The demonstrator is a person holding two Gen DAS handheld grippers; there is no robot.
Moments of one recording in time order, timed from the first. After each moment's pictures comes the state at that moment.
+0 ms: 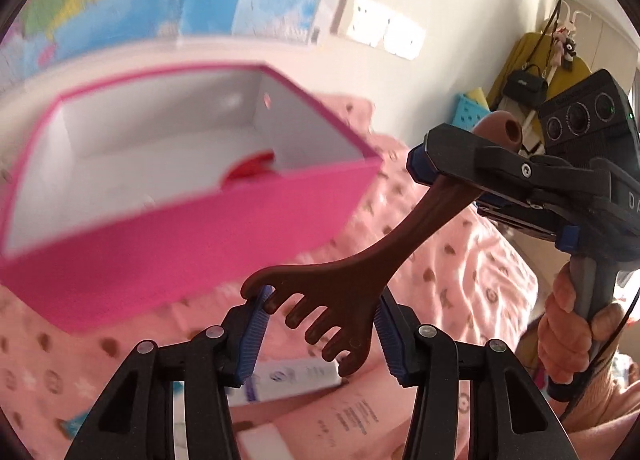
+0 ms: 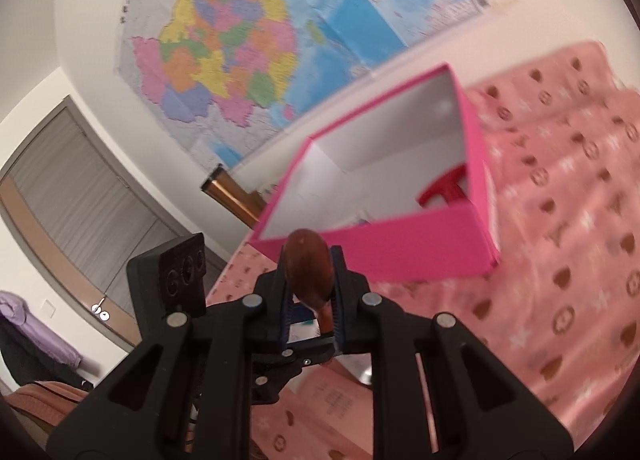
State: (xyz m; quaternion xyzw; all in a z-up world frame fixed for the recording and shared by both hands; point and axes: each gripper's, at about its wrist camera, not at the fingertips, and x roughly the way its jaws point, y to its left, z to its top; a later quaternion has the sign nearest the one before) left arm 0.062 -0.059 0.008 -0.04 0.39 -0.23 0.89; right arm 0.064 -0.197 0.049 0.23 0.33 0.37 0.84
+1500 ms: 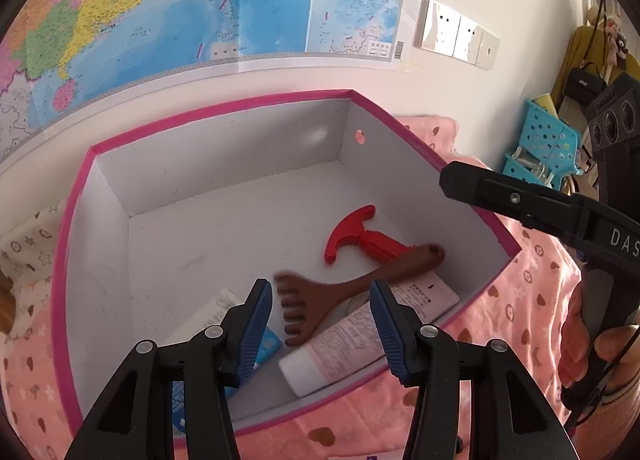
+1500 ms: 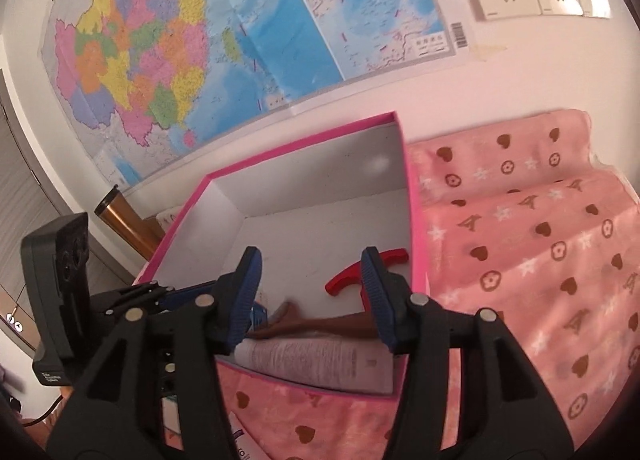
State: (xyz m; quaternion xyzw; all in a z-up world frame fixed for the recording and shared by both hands) left arm 0.155 -0.029 0.018 0.01 0.41 -0.14 0.90; right arm 0.160 -0.183 0.044 0.14 0.34 0.23 0.90
